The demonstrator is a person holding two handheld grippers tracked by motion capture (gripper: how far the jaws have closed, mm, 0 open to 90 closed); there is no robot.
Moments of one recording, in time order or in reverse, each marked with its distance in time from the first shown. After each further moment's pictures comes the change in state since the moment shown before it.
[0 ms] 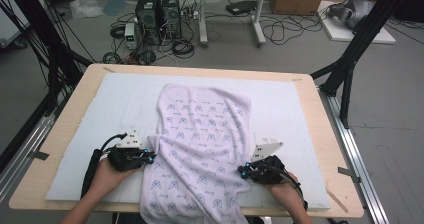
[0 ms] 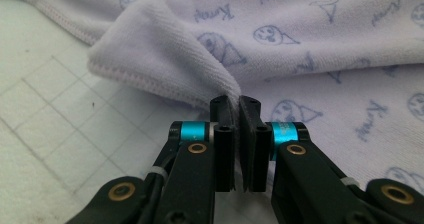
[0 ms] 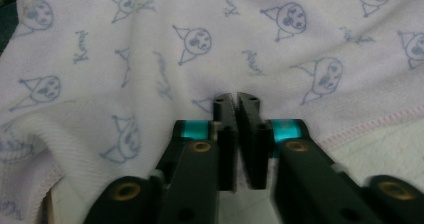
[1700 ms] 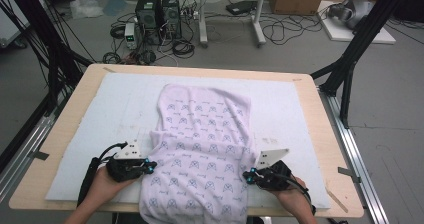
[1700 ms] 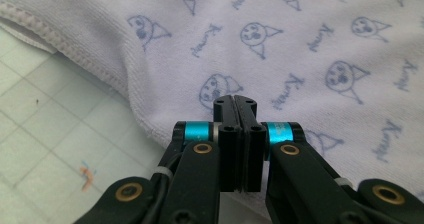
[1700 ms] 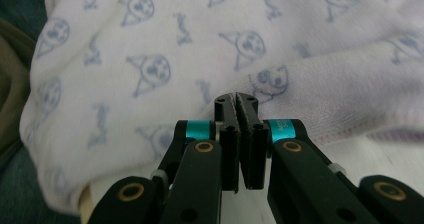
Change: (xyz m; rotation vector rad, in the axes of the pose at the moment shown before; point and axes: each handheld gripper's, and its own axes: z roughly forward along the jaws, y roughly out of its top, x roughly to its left) left arm -0.024 -0.013 -0.013 -0.017 -0.066 0.045; right arm 0.014 -0.011 -0.020 0.013 -0.017 -0.053
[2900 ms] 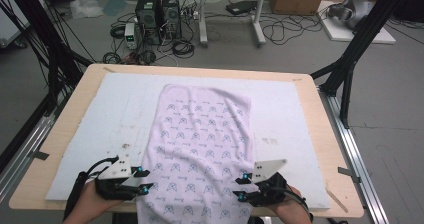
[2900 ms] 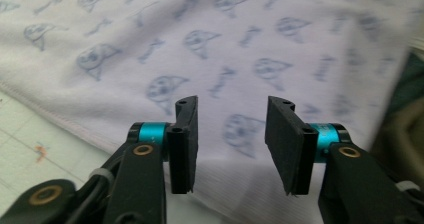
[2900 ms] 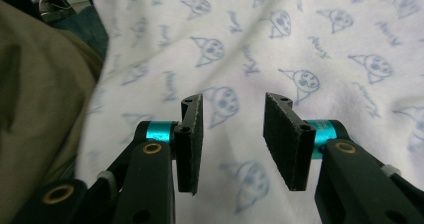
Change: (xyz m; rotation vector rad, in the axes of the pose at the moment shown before) left arm -0.026 -0.008 -0.018 -0.022 -0.057 0.065; right arm 0.035 0.015 0.000 -0.068 0.109 -0.070
